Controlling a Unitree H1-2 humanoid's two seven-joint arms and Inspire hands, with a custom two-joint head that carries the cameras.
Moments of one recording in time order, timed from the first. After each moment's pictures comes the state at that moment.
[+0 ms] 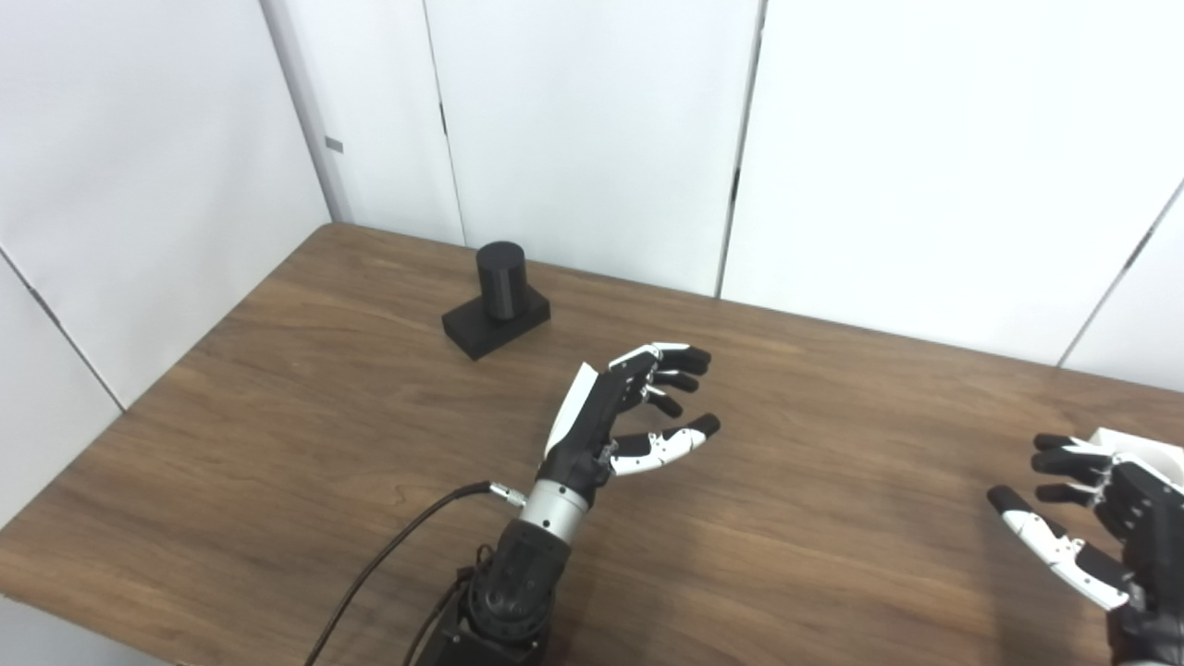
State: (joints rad) left arm -0.12 0.02 -0.08 0.03 0.21 -0.18 0.03; right arm -0.03 -0.10 -0.07 -0.22 -0.21 -0.02 -0.12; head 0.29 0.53
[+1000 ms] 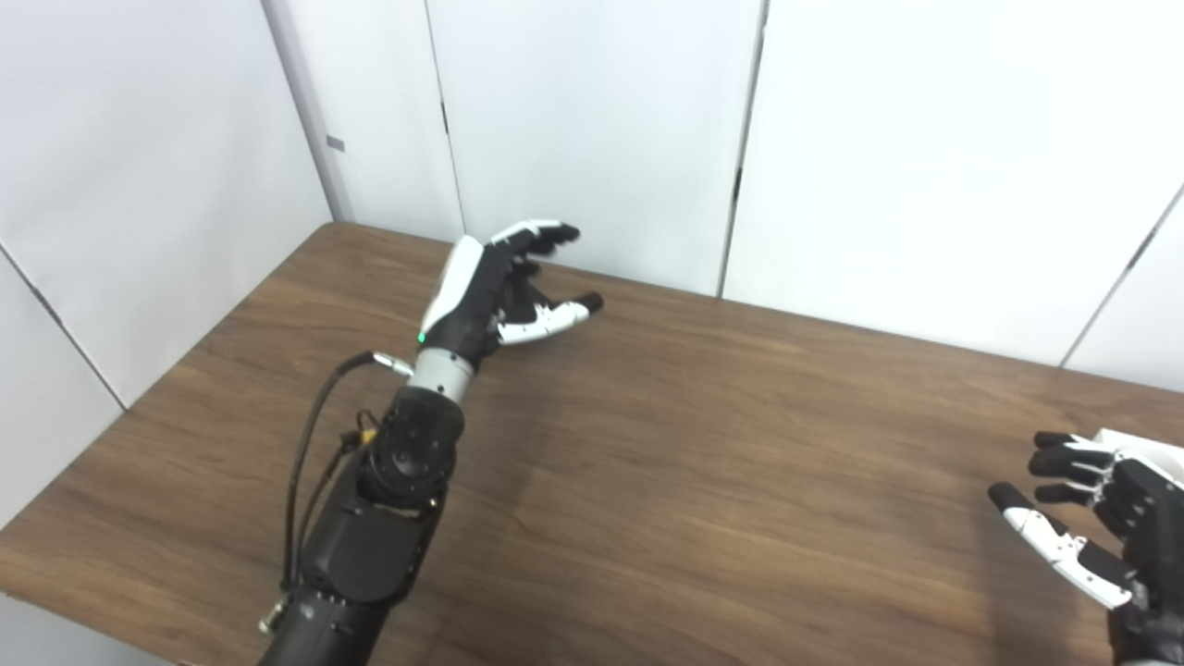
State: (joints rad) left arm -0.31 0.29 0.06 -0.04 0.36 0.11 0.03; right arm -0.02 -0.09 -0.07 -0.24 -0.20 0.02 -0.11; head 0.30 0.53
